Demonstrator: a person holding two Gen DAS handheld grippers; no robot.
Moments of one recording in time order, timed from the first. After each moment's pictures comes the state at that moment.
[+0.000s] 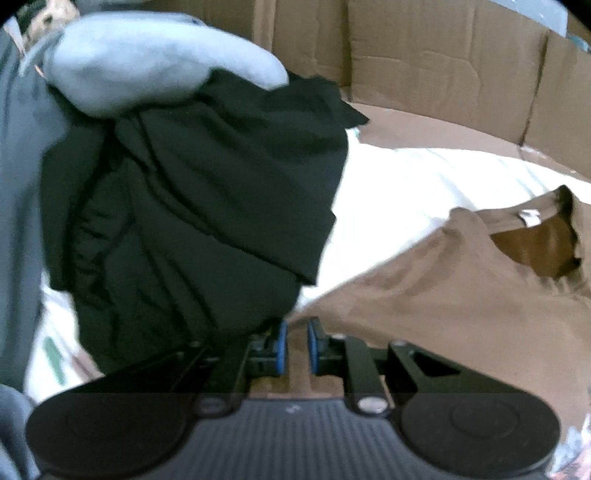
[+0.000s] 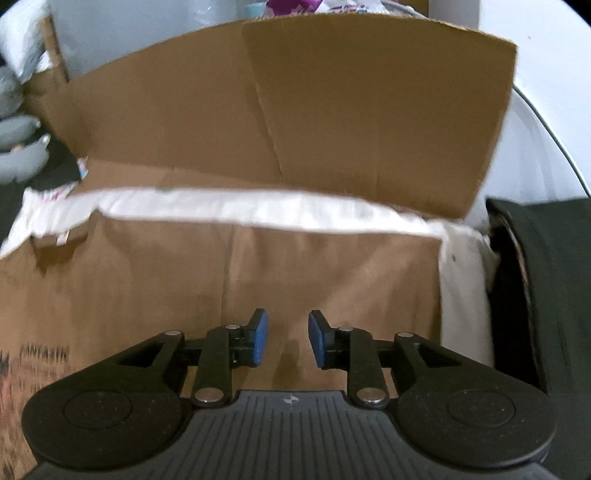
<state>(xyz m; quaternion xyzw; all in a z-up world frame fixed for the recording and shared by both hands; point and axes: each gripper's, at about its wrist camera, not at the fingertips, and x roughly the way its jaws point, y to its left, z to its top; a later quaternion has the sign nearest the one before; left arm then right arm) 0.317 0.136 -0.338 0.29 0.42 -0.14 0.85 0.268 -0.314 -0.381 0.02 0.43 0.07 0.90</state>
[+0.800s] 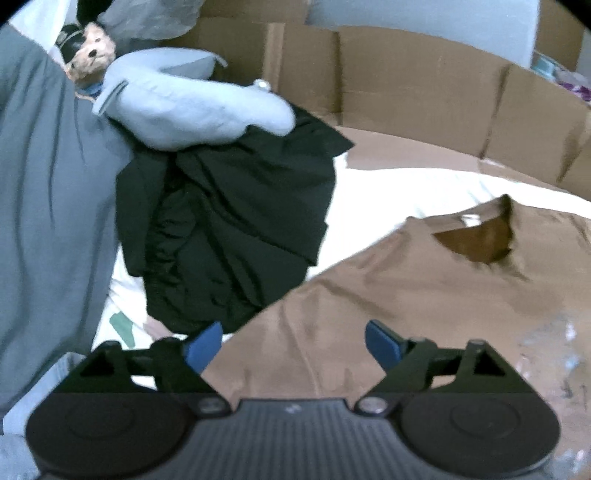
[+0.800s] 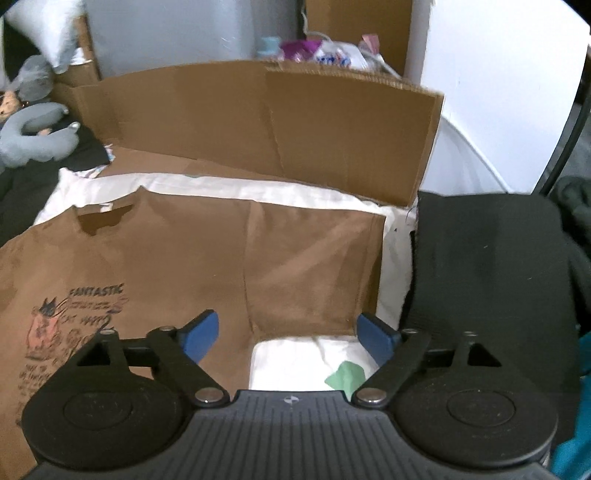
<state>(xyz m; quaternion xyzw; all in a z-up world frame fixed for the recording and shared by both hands) 0.244 0.150 -0.234 0.26 0.44 -0.16 0.84 0.150 -0.320 -0.282 -0.01 0.44 0.06 0.90</state>
